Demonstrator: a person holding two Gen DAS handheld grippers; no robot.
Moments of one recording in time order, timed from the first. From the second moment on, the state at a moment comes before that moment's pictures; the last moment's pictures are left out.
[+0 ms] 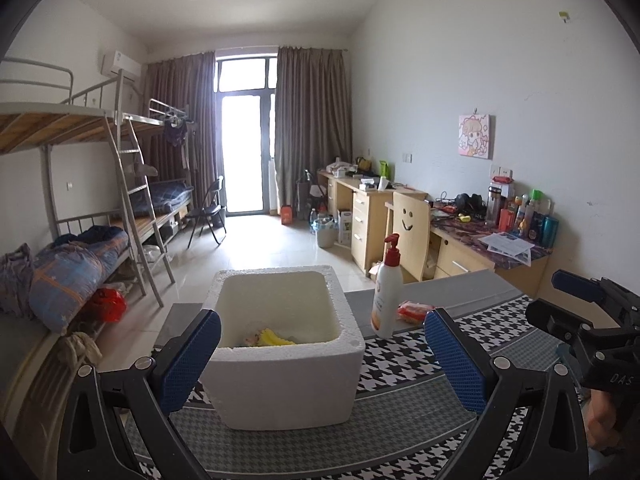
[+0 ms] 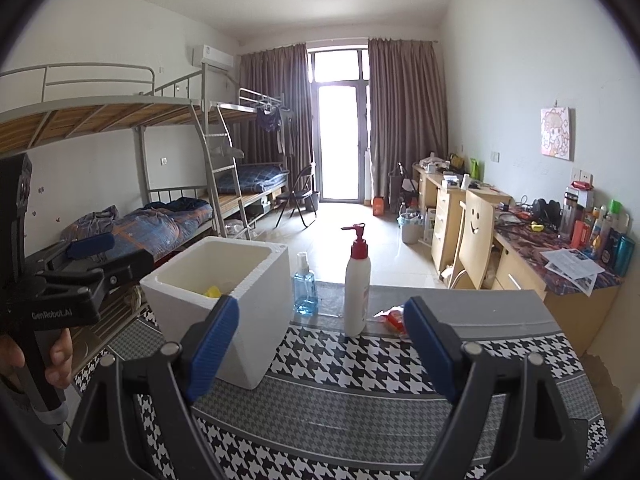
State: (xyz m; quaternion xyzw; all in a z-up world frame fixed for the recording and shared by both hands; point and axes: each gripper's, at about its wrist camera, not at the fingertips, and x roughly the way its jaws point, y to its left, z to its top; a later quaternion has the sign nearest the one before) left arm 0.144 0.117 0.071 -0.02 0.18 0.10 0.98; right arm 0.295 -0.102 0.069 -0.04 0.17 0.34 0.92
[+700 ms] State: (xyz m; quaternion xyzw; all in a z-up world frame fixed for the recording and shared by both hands) left arm 0.078 0.085 0.068 -0.01 0.11 0.12 0.99; right arm 0.246 -0.124 0.077 -0.04 0.11 0.35 0.93
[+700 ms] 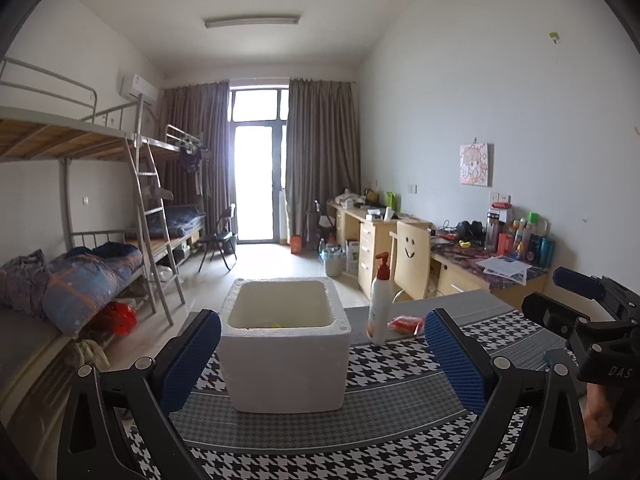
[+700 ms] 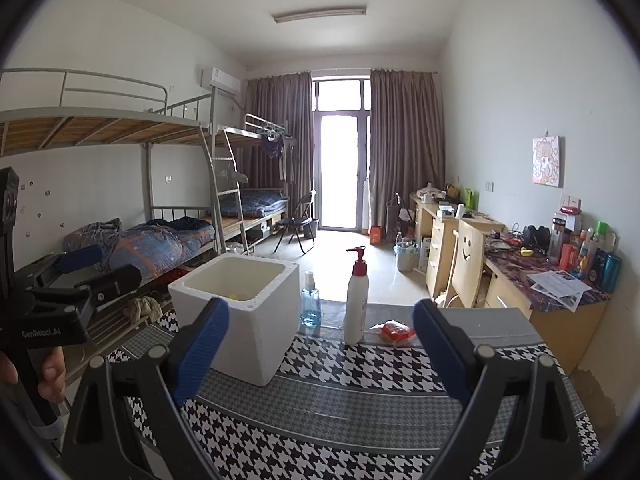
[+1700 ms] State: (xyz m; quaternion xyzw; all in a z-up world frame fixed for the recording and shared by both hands) left arm 0.046 0.061 0.030 -0.01 0.07 0.14 0.99; right arm 0.222 -0.142 0.044 -0.04 0.08 0.34 0.94
